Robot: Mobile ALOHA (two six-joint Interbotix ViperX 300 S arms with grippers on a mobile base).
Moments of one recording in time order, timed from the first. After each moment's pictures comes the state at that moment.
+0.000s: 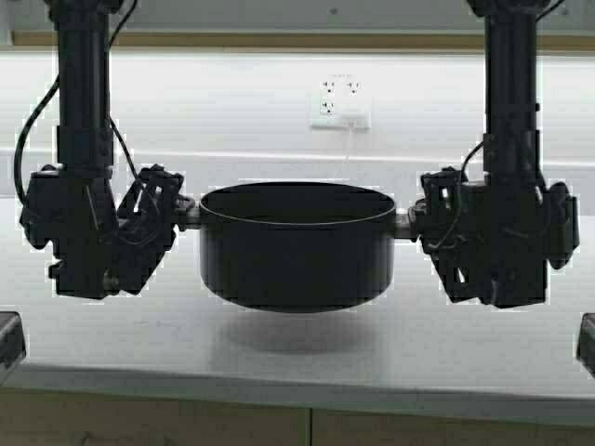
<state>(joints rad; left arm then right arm) -0.54 0.80 0.89 -0.29 -1.73 -1.14 0.54 0.85 0.91 0.26 -1.76 1.34</state>
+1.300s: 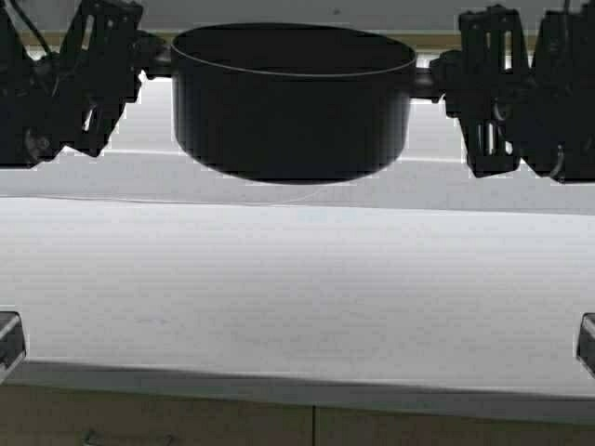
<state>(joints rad) -0.68 0.08 1.27 -0.33 -1.69 -1.00 0.74 0.16 1.26 0.37 -1.69 1.25</state>
